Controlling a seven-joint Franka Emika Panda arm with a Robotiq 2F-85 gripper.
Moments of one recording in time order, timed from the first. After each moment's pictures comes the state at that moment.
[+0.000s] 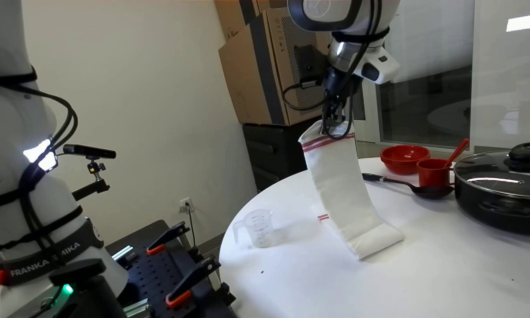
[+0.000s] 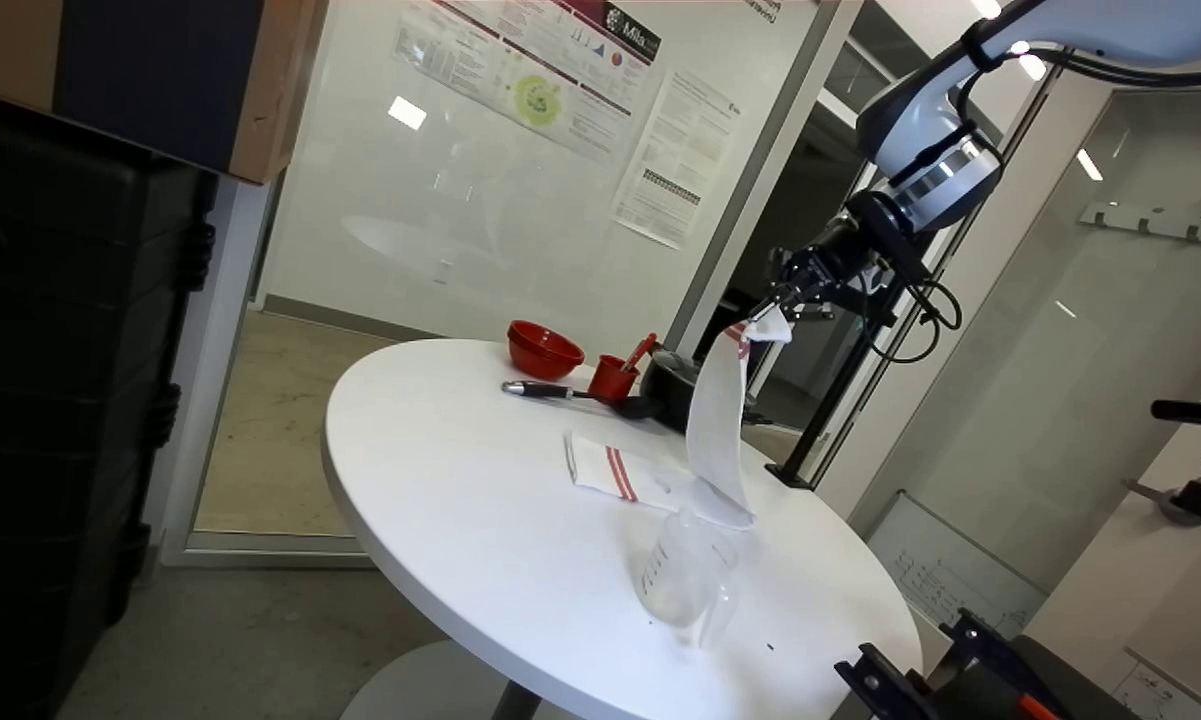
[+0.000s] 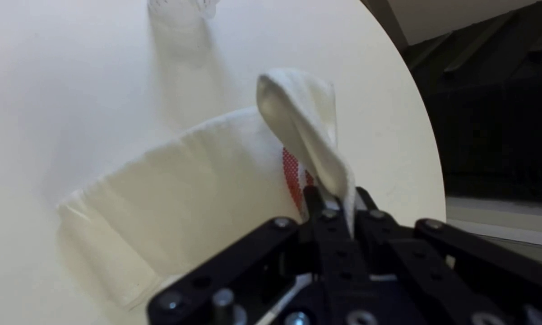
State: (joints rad) arm -0.34 0.39 -0.11 -1.89 0.64 1.96 -0.08
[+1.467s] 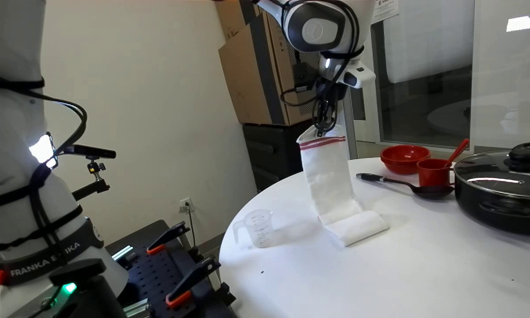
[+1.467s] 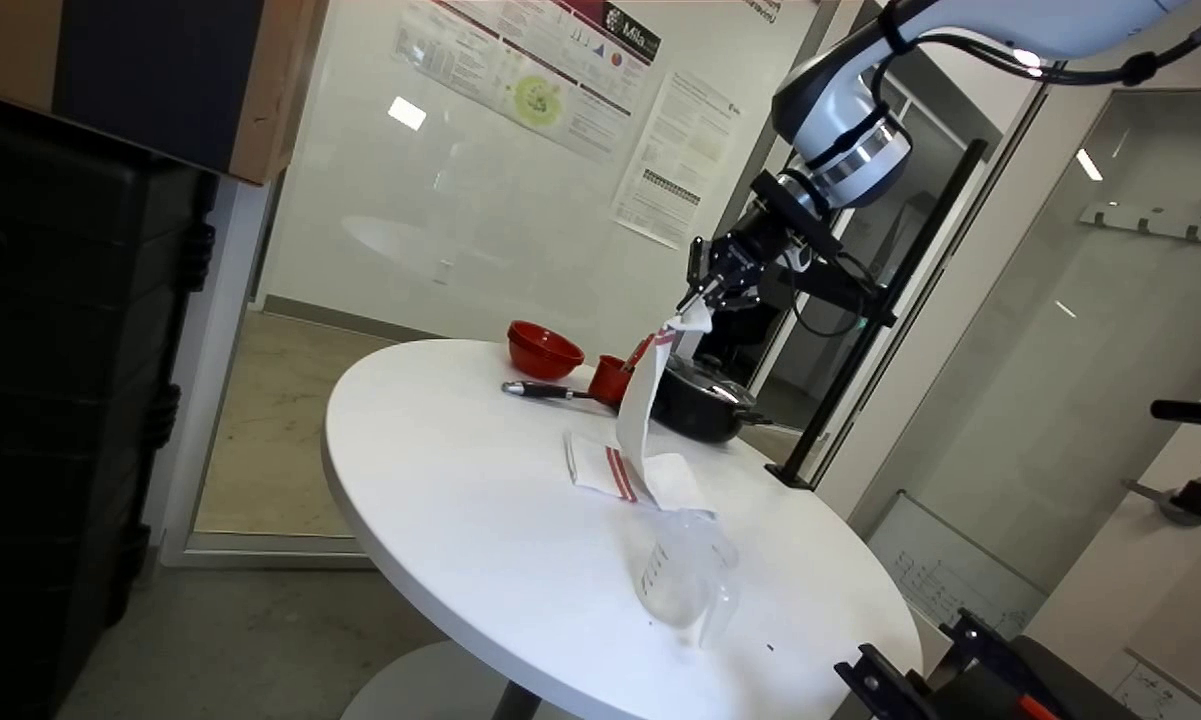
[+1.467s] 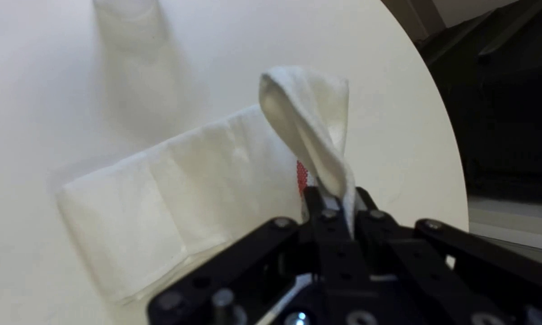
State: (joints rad) arm -0.17 0.50 -0.10 -1.76 0.57 2.05 0.15
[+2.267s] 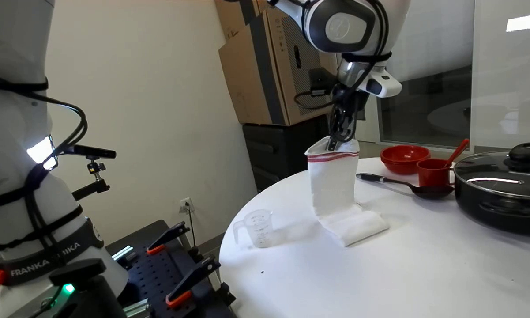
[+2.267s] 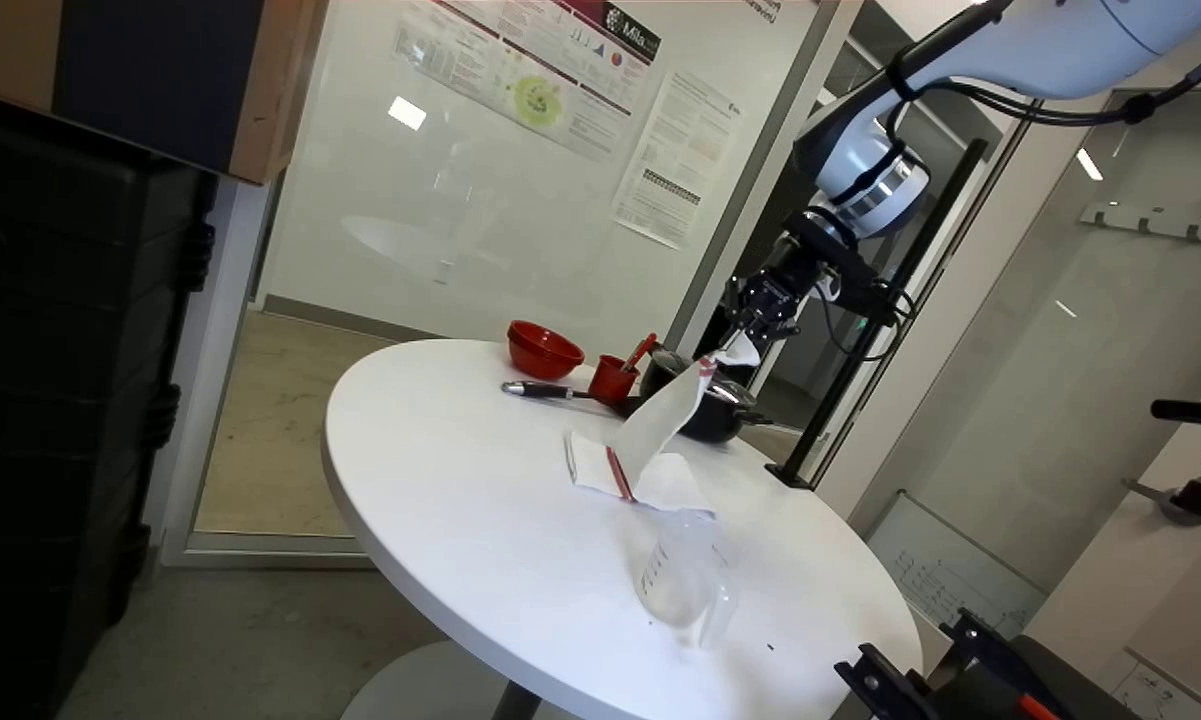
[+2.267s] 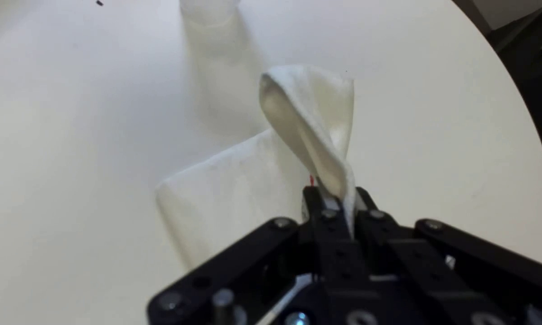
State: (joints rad) arm -0.26 0.56 -0.13 -1.71 0.49 1.94 0.15
